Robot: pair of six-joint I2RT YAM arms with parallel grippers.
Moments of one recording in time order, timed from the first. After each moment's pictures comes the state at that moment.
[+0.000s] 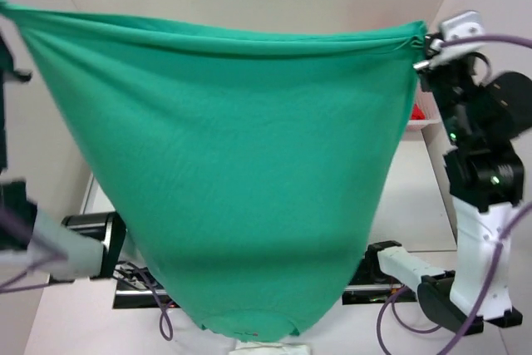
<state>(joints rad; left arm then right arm) 0.14 1.50 3.12 -1.05 0.03 0.29 0.13 1.03 1.86 -0.53 0.00 -0.51</state>
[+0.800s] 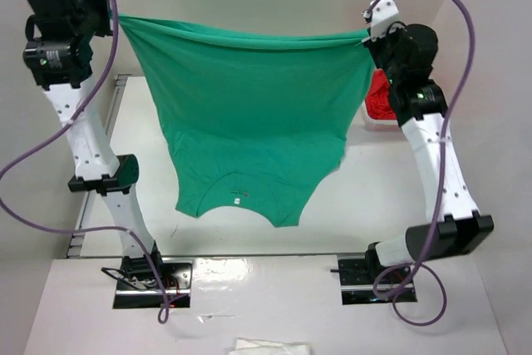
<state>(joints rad) 0.14 2.04 3.12 -1.20 0.07 0.28 0.12 1.37 1.67 -0.33 0.07 -0.54</state>
